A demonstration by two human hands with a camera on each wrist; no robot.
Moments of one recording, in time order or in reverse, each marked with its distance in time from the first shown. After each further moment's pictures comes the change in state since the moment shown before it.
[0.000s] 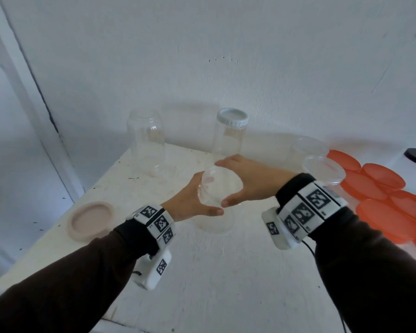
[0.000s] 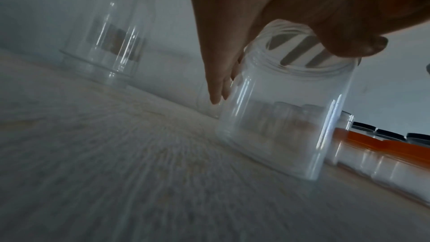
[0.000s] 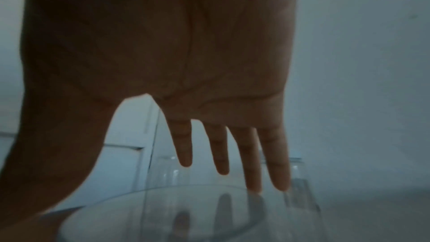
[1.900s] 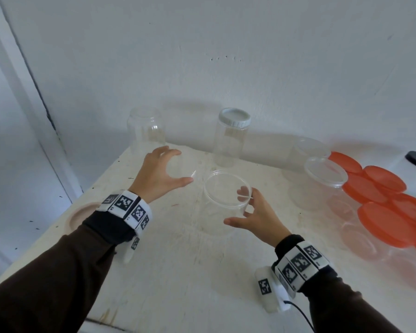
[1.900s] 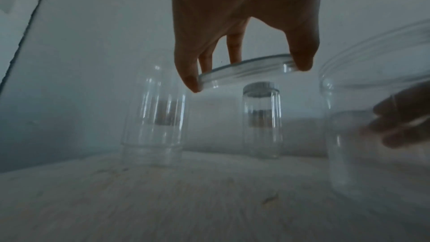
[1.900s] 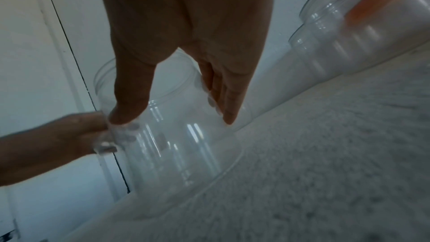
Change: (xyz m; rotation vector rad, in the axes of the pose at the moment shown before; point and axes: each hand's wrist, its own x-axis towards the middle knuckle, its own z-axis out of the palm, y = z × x) left_hand -0.003 -0.005 -0.072 0.528 0.431 0.008; right_hand -0.005 0.035 0.111 0.863 0.431 0.191
